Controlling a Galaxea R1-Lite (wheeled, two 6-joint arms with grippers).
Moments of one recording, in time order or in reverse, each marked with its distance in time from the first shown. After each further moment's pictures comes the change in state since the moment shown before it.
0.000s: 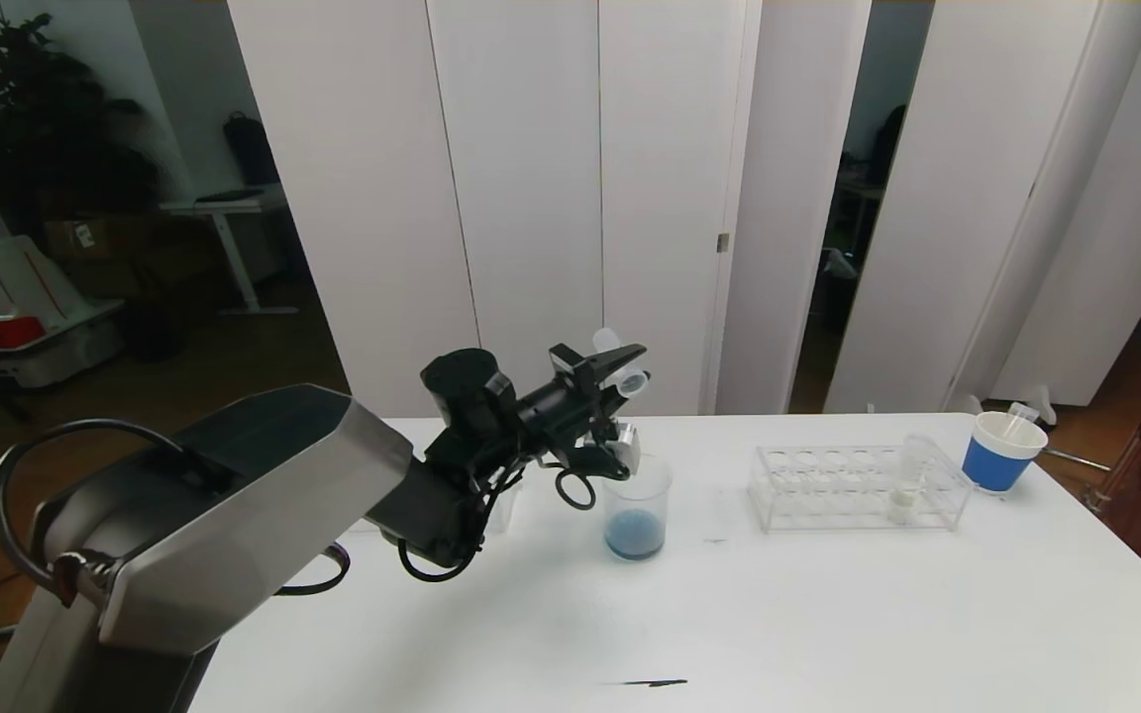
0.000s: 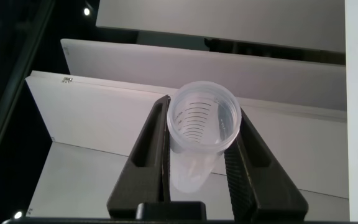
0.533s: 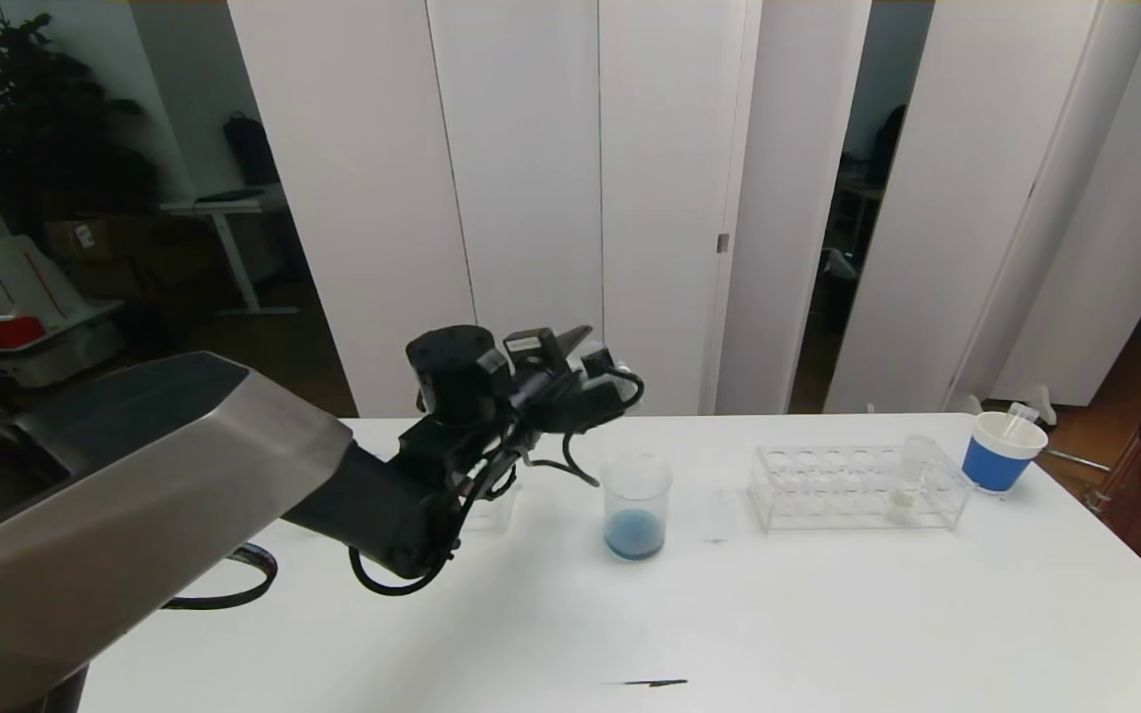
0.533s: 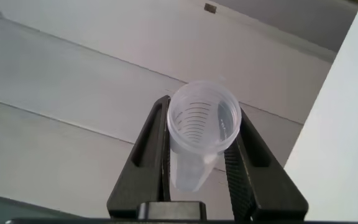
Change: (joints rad) left arm -0.053 -0.203 0.165 0.178 0.495 -0.214; right arm 0.000 0.000 0.000 0.000 0.000 0.000
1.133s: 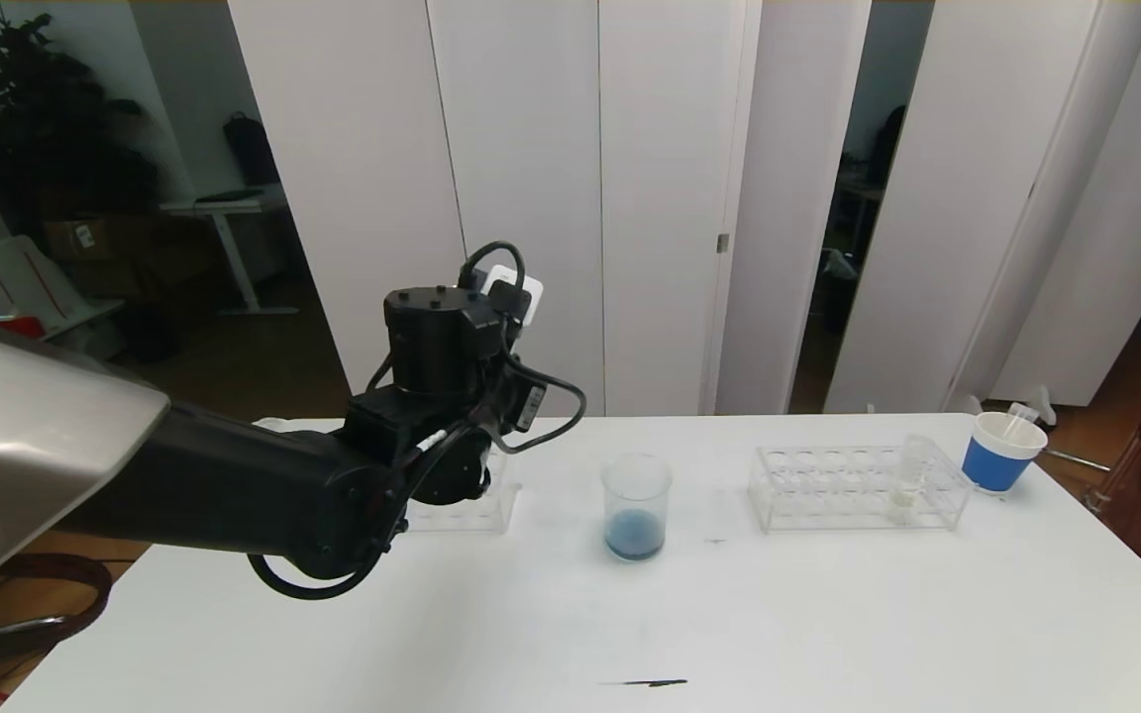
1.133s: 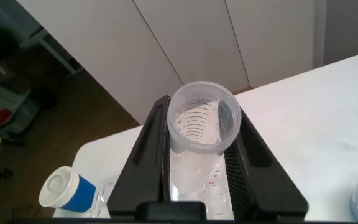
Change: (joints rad) left arm -0.054 -0.243 0.063 0.431 0.587 -0.870; right arm 0.000 0.000 0.000 0.000 0.000 0.000
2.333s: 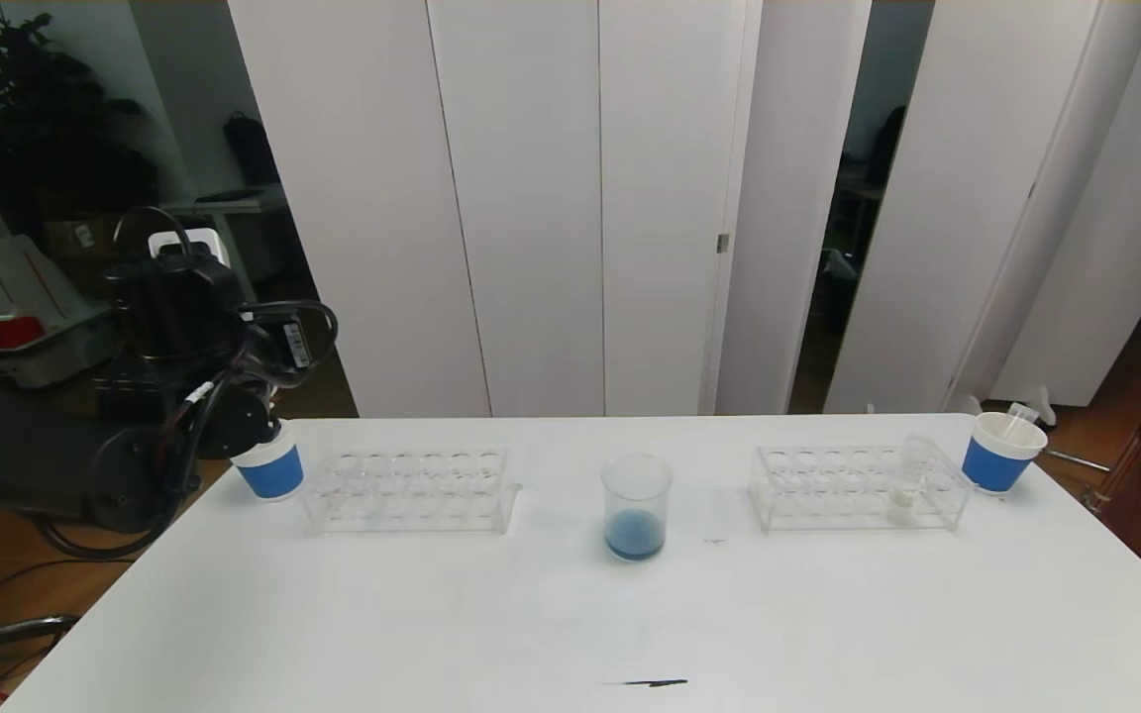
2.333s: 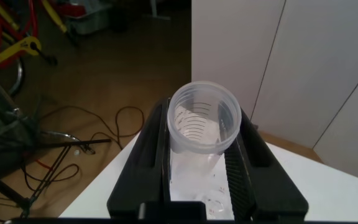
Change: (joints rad) left arm 0.456 -0.094 0.124 -0.123 0.046 -0.340; right arm 0.000 0.000 0.000 0.000 0.000 0.000
